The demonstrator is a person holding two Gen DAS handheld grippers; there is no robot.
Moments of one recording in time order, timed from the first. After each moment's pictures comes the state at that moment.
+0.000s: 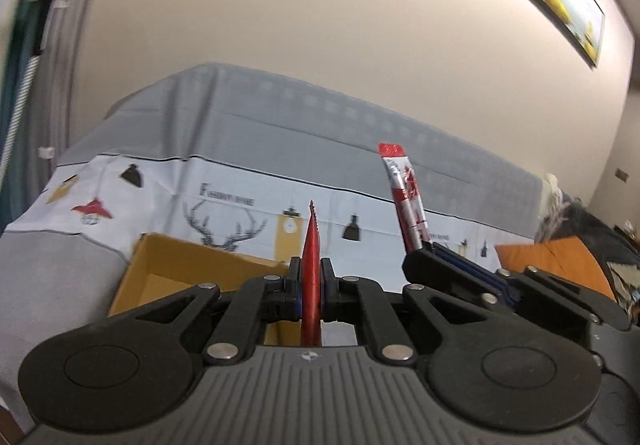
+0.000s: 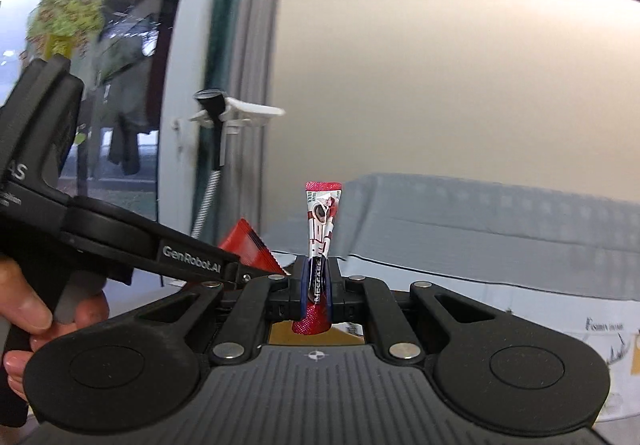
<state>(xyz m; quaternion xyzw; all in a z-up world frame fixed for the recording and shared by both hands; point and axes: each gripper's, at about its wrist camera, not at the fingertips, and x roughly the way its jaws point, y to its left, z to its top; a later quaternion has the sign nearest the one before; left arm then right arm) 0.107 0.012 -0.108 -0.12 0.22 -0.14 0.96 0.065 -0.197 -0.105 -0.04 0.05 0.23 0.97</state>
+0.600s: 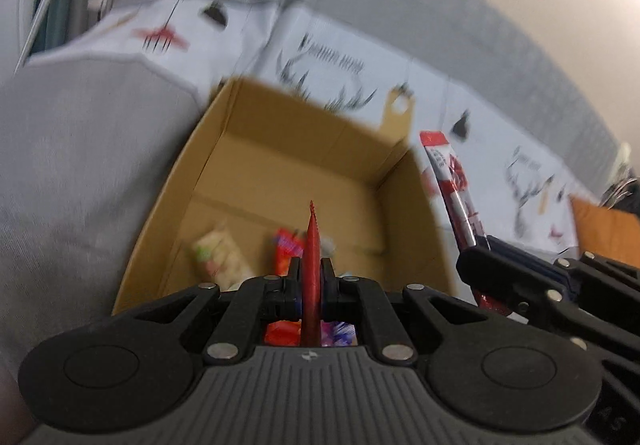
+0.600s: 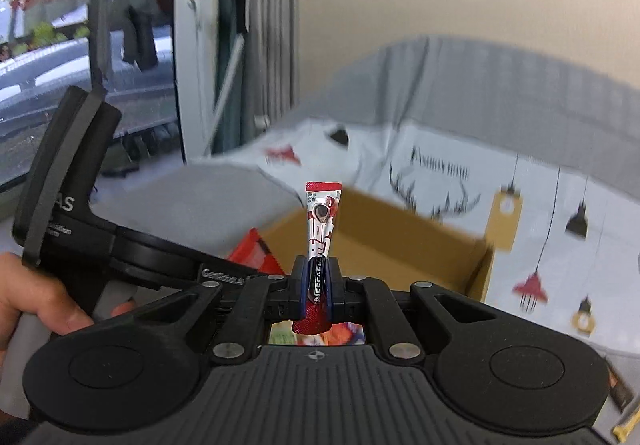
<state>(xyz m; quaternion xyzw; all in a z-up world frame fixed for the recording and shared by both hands) 0.193 0.086 -0.275 -0.15 0.39 -0.08 0.90 0.132 -0.119 -0.204 -0.07 0.24 0.25 0.93</state>
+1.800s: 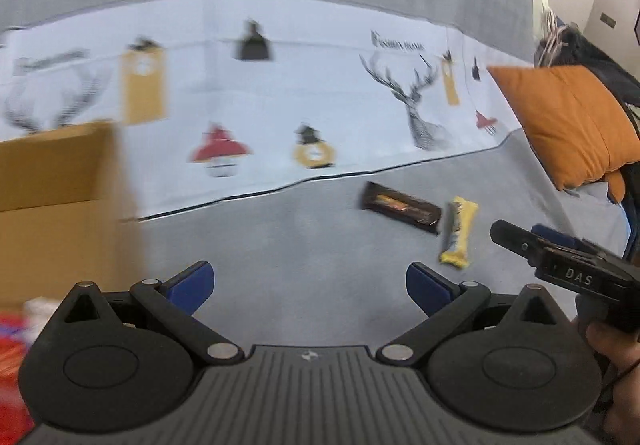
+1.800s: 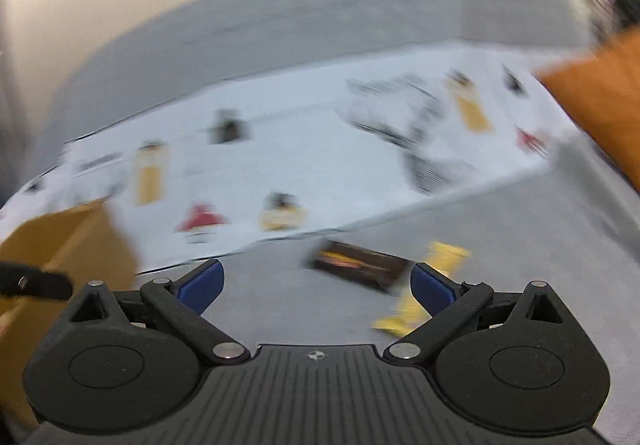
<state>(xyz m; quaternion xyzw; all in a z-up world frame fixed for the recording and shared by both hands) 0.289 -0.237 -0.315 0.02 0.40 -0.23 0.89 0.163 -0.503 -0.337 0.15 0.24 -0.05 0.96</state>
